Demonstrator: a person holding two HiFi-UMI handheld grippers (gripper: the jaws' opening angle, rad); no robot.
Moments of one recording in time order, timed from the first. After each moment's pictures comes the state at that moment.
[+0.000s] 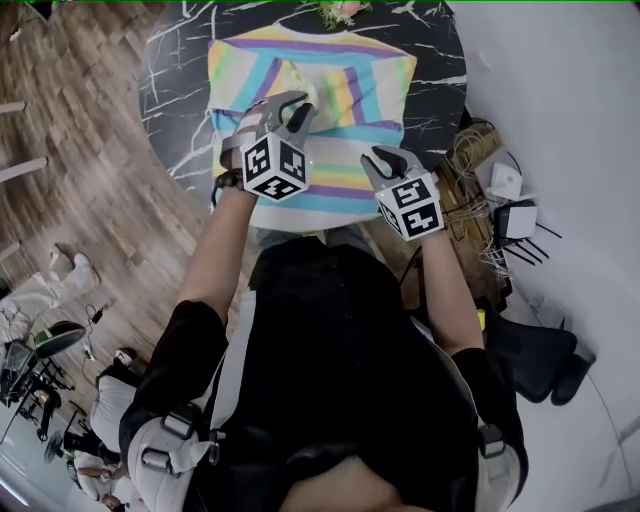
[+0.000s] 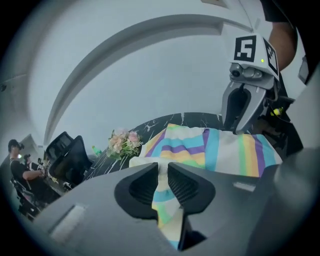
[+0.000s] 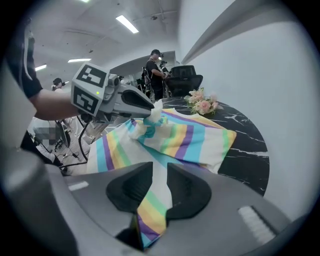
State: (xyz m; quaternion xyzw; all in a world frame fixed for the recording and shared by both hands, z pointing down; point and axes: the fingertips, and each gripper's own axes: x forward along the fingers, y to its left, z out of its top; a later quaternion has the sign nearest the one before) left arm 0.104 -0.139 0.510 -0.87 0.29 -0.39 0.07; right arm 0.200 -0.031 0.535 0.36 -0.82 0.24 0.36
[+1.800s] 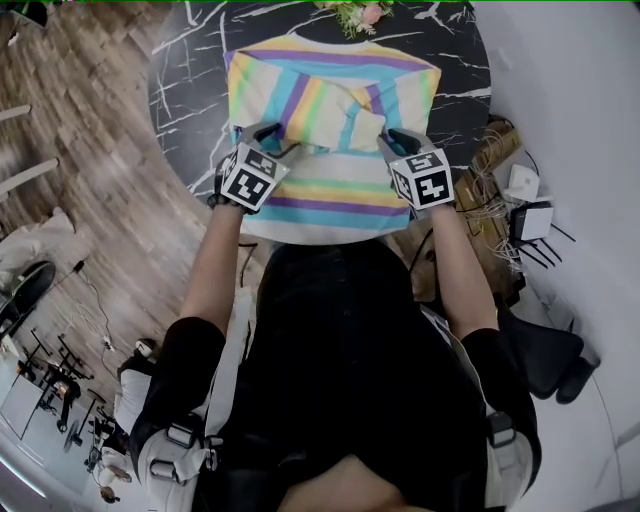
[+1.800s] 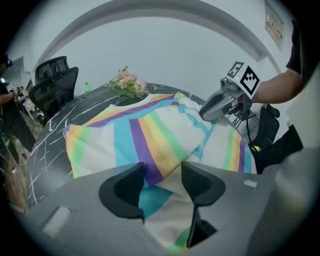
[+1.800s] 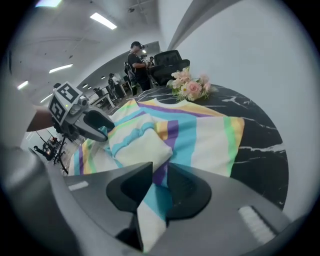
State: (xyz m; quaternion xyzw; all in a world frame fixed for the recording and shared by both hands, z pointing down) left arm 0.016 -0.122 0.597 -0.84 0.24 -0.43 -0.21; right arm 0.202 -0.109 0.593 0.39 -0.78 0.32 0.36
